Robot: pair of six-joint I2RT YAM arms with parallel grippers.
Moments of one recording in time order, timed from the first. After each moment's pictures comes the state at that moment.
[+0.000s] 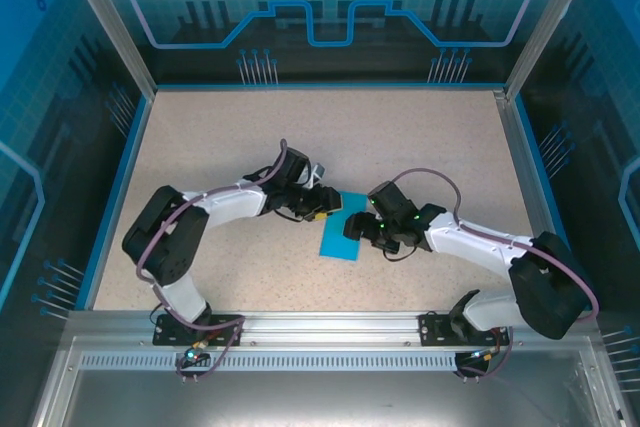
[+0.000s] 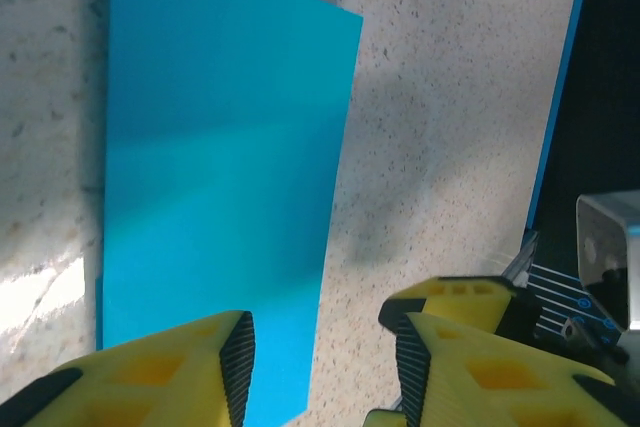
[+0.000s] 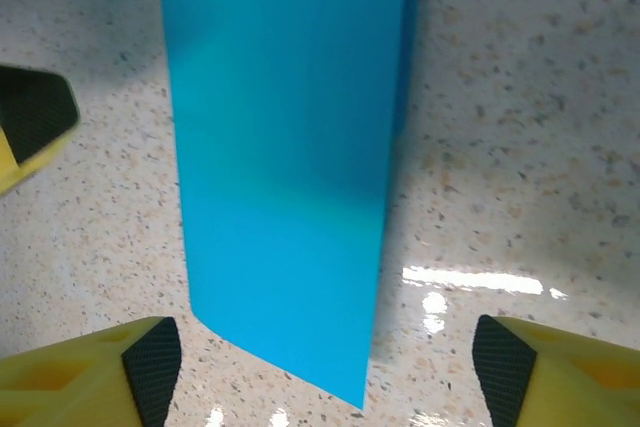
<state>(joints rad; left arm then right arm) -0.55 1.74 0.97 -0.13 0.60 -0.88 0.69 1.34 0.68 -0.40 -0.17 0.97</state>
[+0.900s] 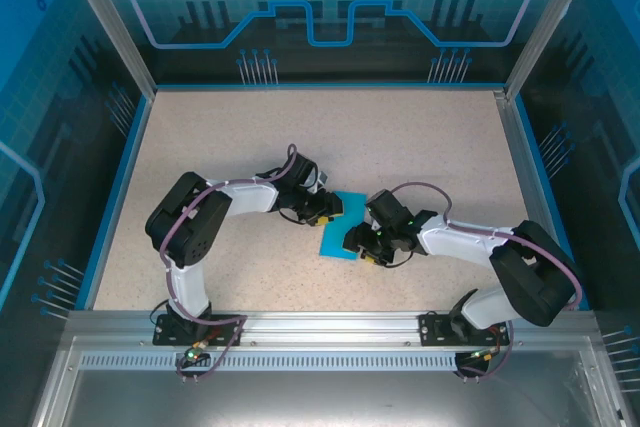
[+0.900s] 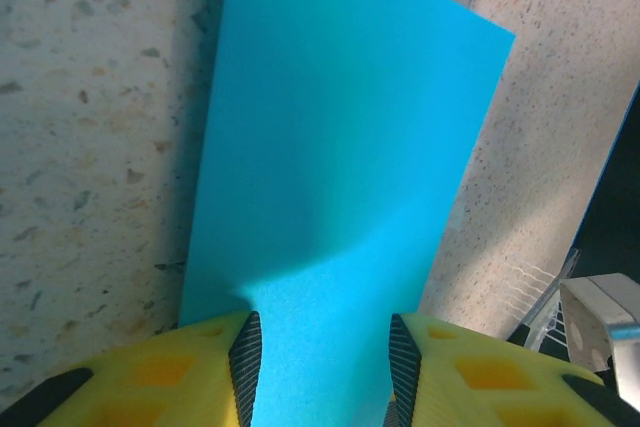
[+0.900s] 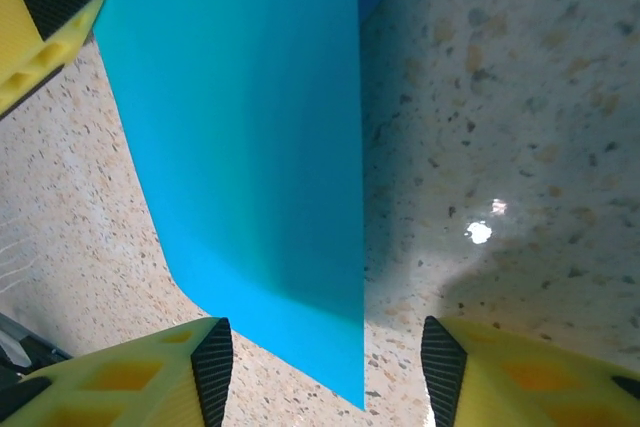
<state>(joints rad) -0.55 1.88 1.01 -0.14 0.60 -0.89 0.70 1.43 0.62 -0.28 -0.34 1.08</state>
